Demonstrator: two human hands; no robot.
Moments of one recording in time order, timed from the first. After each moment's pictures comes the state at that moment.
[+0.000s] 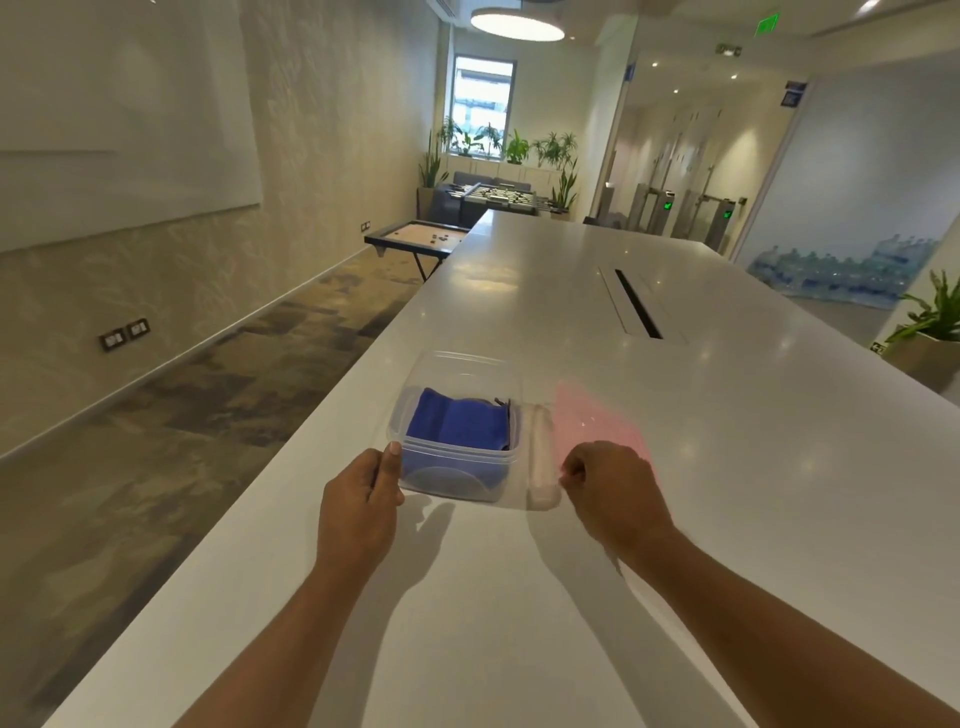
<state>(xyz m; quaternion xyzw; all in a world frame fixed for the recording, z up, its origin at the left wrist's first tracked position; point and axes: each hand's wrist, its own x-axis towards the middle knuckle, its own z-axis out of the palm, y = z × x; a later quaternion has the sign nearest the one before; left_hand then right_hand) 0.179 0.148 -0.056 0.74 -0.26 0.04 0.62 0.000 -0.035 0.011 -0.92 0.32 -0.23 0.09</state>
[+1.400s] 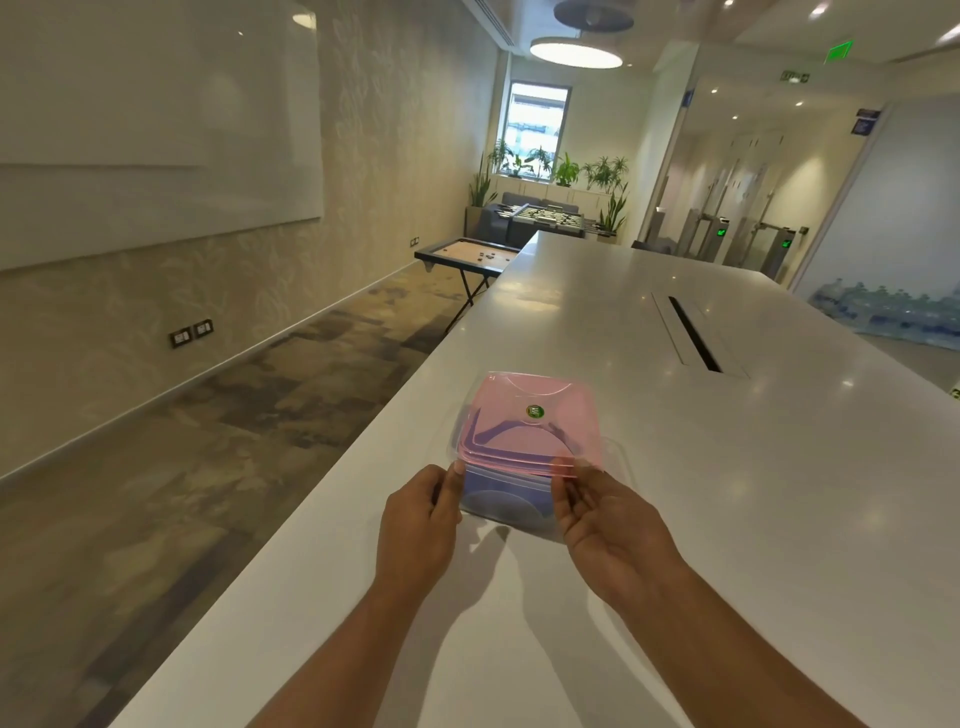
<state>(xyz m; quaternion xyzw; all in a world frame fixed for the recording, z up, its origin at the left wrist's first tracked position) 0.185 0.143 -0.055 0.74 -0.26 0.05 0.62 0.048 0.030 0.038 -0.27 0.27 -0.27 0.88</state>
